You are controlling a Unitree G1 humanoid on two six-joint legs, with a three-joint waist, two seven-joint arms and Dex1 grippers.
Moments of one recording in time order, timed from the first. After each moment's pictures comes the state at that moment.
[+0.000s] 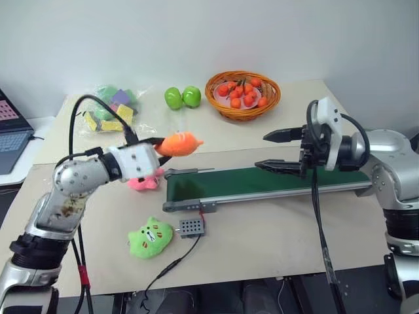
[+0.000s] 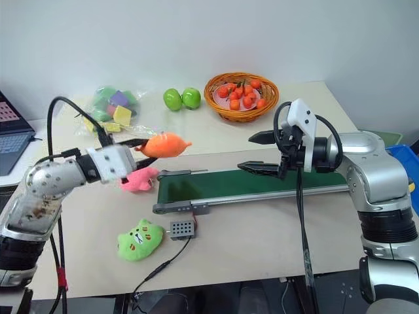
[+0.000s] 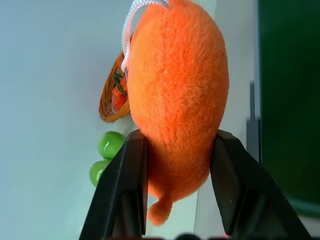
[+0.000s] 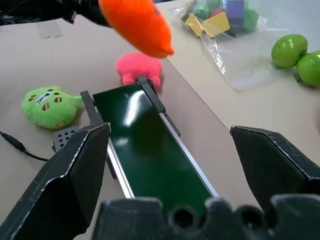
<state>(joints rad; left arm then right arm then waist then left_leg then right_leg) -0.37 0.85 -0.07 -0.10 0.15 -0.30 -0.72 -0.66 -0.81 -0.01 -0.13 0.51 0.63 1.13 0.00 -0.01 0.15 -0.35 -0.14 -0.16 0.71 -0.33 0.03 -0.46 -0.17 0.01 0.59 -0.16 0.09</state>
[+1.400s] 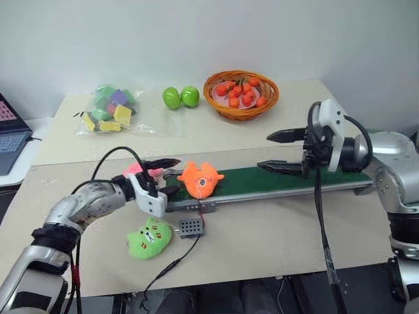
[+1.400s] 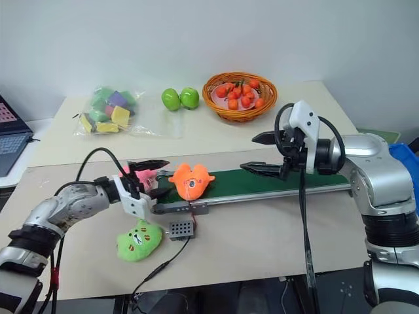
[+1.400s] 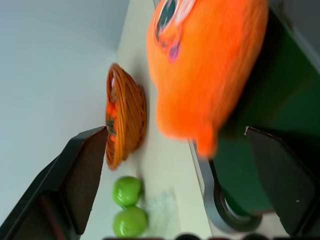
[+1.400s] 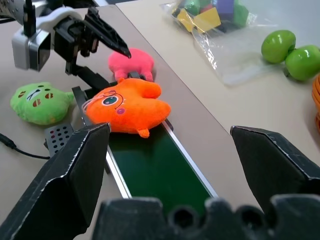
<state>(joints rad) -0.46 0.85 -0.25 0.40 0.39 -0.80 -0.42 -0.61 -0.84 -0.02 -0.16 0.52 0.63 1.10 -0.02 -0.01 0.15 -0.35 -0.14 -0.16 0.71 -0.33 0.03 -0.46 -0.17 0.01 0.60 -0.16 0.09</state>
